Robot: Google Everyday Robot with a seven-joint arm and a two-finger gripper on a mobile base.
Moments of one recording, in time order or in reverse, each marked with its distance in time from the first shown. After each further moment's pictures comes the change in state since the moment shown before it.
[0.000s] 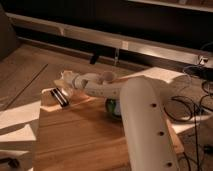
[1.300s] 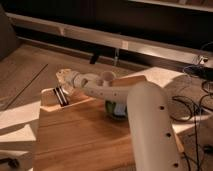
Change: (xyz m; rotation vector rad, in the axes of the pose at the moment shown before) arm -0.022 0.000 0.005 0.020 -0.114 -0.004
